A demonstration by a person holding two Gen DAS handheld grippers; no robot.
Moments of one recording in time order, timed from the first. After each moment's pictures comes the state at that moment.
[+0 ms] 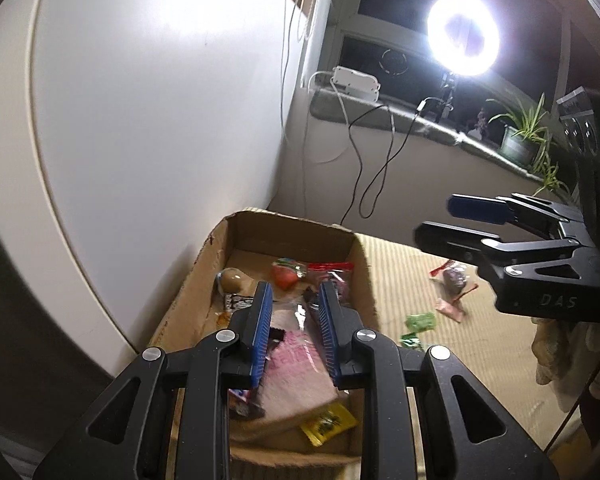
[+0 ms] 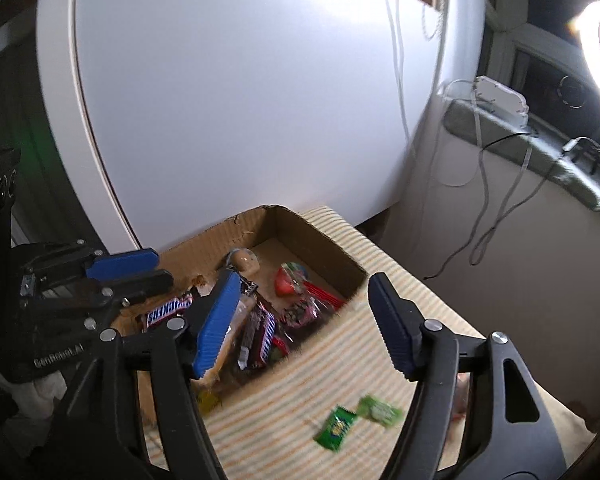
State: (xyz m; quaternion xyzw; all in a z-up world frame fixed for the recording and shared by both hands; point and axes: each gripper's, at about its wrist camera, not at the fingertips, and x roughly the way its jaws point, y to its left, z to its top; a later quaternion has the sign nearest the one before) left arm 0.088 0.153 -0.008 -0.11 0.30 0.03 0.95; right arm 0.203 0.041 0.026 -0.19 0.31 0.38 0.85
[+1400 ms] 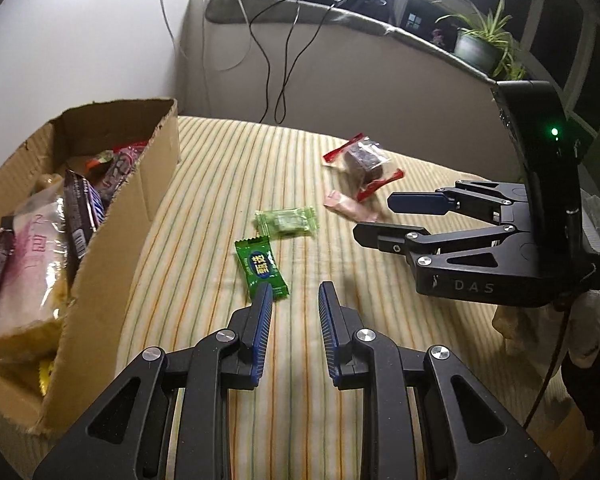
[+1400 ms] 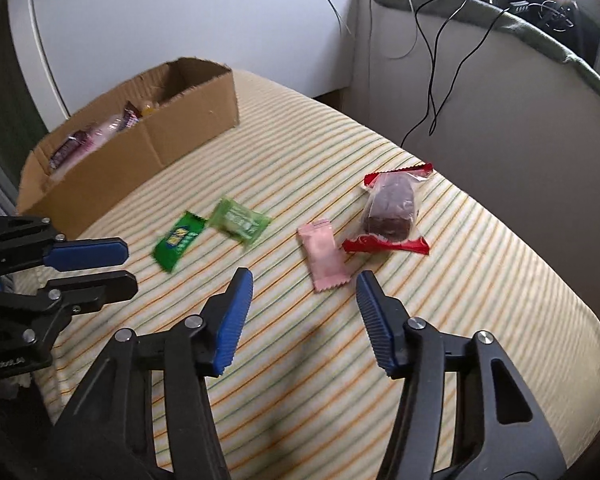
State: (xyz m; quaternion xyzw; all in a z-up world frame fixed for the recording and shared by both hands) left arm 0.143 -0.005 -0.100 -0.08 0.41 -0.05 0.91; right arm 0.246 -0.122 -0.086 -0.19 0.42 0.34 0.82
